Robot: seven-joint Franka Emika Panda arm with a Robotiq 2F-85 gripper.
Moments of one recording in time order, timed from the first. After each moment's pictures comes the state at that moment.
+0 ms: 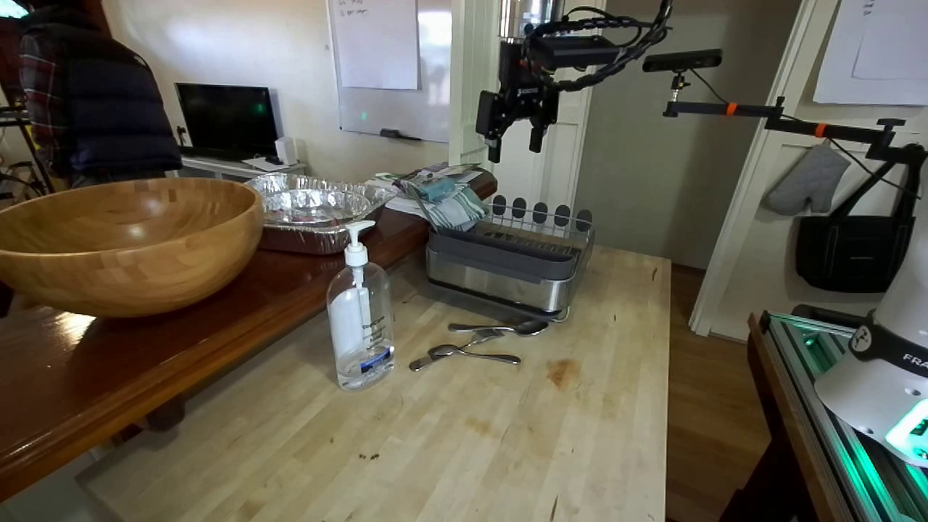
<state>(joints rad) -0.04 0.02 0.10 -1.96 -0.17 2.05 0.60</state>
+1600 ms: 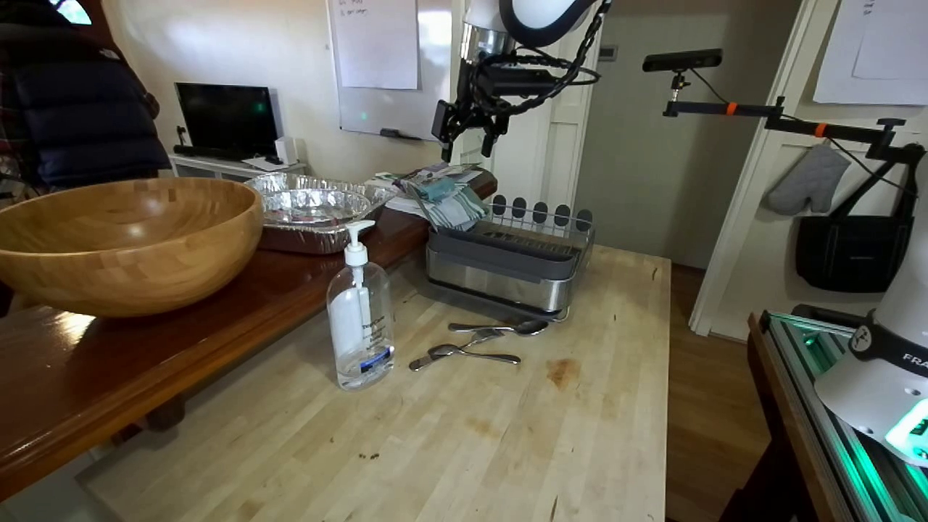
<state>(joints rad) 0.00 0.25 -0.04 -1.77 -0.17 2.26 0.56</state>
